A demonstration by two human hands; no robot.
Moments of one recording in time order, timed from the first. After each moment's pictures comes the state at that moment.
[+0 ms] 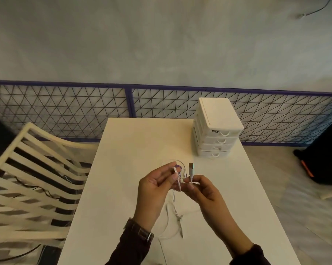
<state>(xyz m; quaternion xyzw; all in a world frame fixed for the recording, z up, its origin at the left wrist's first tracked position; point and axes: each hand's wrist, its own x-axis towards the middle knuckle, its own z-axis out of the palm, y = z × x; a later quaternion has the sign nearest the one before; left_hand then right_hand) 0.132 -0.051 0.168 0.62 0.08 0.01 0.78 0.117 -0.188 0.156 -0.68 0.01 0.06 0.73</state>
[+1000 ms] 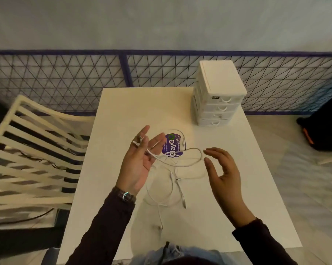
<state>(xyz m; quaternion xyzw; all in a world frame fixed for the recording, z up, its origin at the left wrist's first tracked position) 0.137 -0.022 0.137 0.44 0.09 -0.09 0.89 0.094 -0.226 0.117 -0.86 0.03 -0.15 0.49</state>
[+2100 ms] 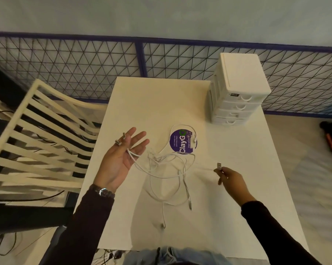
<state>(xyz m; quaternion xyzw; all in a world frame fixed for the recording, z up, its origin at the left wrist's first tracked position) 0.142 0.044 0.113 0.46 0.14 -0.08 0.88 0.145 -0.290 -0.011 -0.90 0.13 0.17 0.38</state>
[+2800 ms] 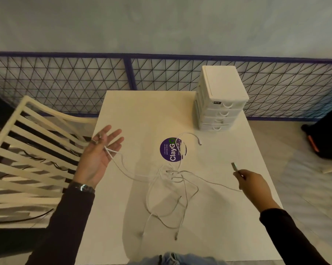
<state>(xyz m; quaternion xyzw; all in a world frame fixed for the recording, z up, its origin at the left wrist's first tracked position) 0.162 0.073 0.122 0.53 0.12 -0.02 0.84 0.129 -0.351 0.042 -0.95 0.17 0.09 0.24</state>
